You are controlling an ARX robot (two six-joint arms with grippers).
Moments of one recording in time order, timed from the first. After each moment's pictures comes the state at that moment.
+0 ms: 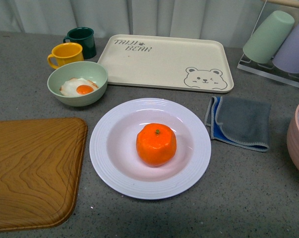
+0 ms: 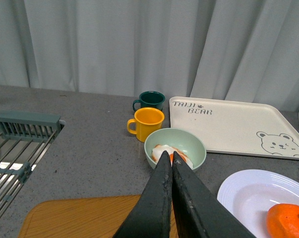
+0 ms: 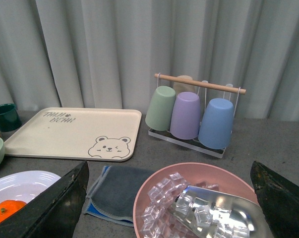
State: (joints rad) left arm 0.00 0.57 0.02 0.57 0.00 -0.01; right arm 0.00 0.00 0.01 0.00 0.00 0.00
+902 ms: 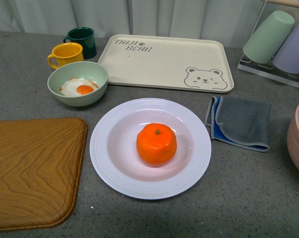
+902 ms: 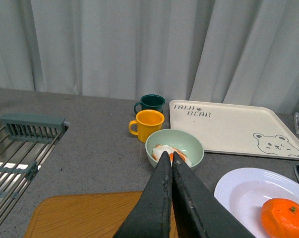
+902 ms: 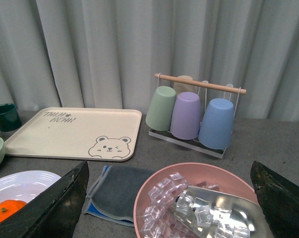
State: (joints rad) left arm 0.00 0.20 0.02 0.20 0.00 -0.01; right arm 0.00 0.00 0.01 0.00 0.00 0.00
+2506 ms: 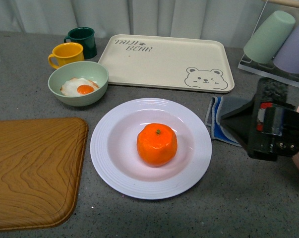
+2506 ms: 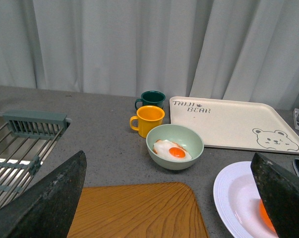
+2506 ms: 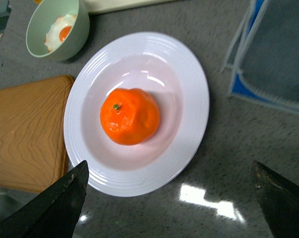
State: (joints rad) left arm 0.00 0.00 0.02 0.00 0.00 0.00; right arm 0.33 1.43 0.45 0.28 -0.22 0.43
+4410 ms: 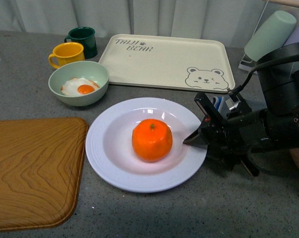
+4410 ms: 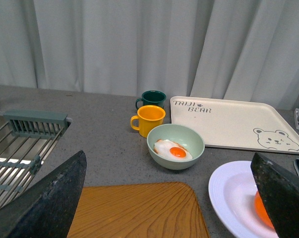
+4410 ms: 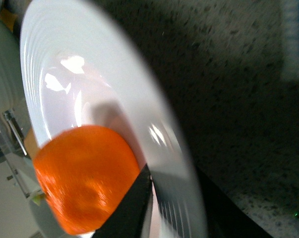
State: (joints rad) left arm 0.00 0.00 0.02 0.00 0.00 0.00; right arm 0.27 2.17 0.90 0.30 -0.54 0.92
